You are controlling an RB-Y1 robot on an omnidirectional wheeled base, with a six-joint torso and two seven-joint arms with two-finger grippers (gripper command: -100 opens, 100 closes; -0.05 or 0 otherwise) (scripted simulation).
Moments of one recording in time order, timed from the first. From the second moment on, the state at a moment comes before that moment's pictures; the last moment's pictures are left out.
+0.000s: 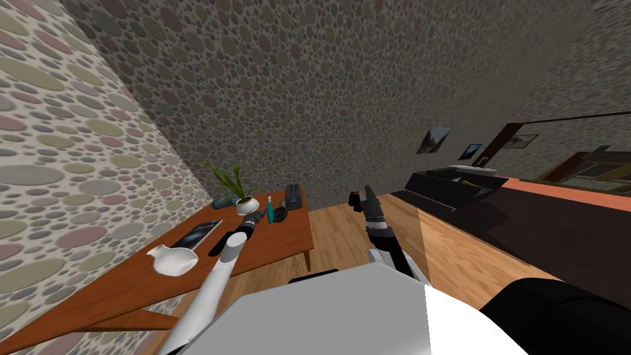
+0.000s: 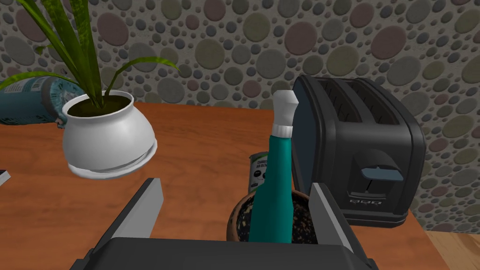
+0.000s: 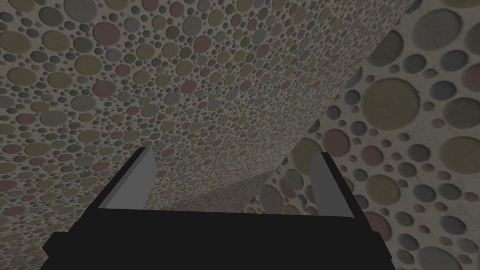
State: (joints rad) left arm -0.09 0.29 0.23 -1.34 1.26 0.15 0.59; right arm 0.55 -0.05 -0.04 -2.24 0.04 -0.50 0.11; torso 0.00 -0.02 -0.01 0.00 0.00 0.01
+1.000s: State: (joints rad) left arm -0.12 0.33 0.17 -1.37 1.30 0.22 0.58; right arm 0.55 -0.05 -0.04 -2.24 0.04 -0.50 0.11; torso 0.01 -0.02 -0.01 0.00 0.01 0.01
